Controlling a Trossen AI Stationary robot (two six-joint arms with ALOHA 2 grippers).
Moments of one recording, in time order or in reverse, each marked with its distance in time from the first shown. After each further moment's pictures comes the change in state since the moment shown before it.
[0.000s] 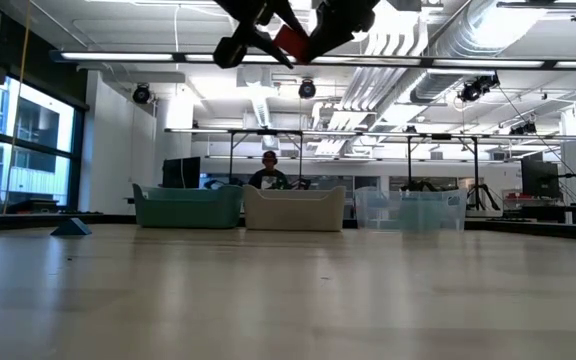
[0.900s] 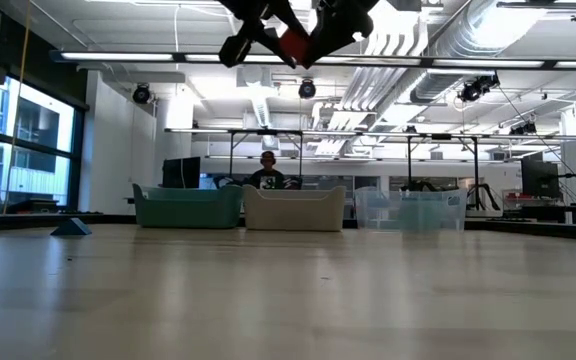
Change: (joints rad) left arm 0.002 0.000 0.000 0.048 -0.053 0.066; right arm 0.001 0.000 0.002 0.006 0.084 -0.056
